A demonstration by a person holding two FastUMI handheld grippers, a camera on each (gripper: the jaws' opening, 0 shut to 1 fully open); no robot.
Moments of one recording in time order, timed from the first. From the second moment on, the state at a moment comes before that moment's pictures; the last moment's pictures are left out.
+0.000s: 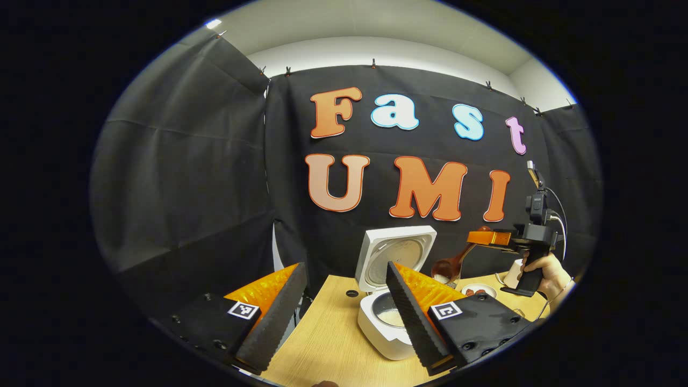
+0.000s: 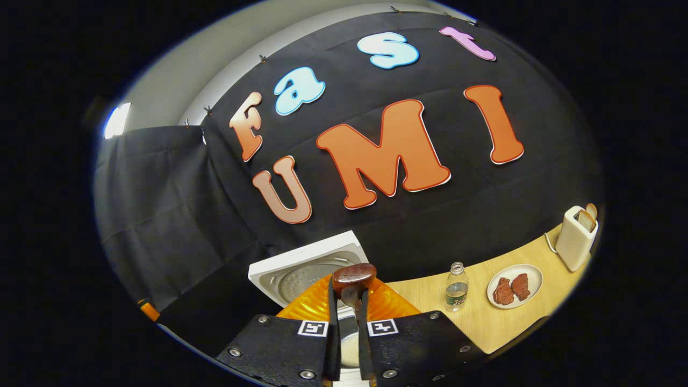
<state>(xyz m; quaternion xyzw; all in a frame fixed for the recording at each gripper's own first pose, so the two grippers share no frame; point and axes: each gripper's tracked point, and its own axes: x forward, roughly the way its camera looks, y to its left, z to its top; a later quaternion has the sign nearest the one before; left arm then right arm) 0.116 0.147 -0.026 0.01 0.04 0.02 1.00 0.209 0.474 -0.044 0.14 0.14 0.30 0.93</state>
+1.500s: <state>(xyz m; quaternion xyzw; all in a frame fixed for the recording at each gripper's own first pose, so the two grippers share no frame) 0.117 0.140 -0.025 -0.01 0.03 0.01 1.00 0.198 0.377 -0.057 0.05 0.11 0.26 0.96</state>
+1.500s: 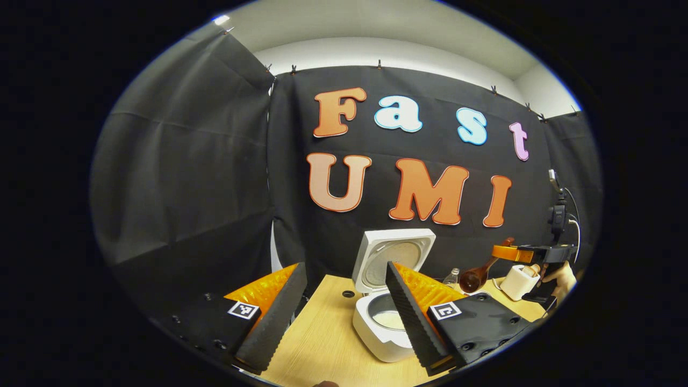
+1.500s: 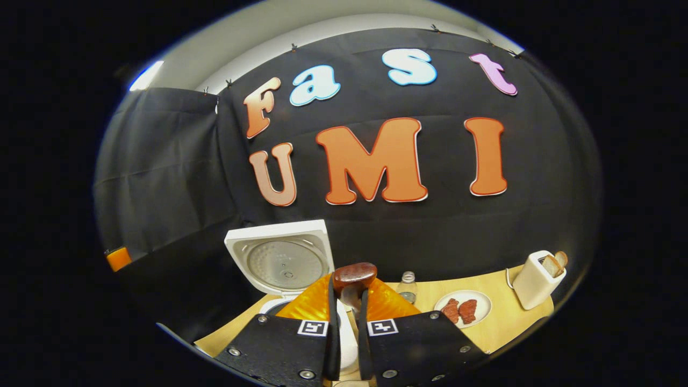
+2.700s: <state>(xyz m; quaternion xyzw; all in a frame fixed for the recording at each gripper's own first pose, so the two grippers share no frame) 0.121 0.064 -0.025 0.00 0.05 -0.03 1.00 0.149 0.133 -0.220 0.12 0.23 0.08 0.96</state>
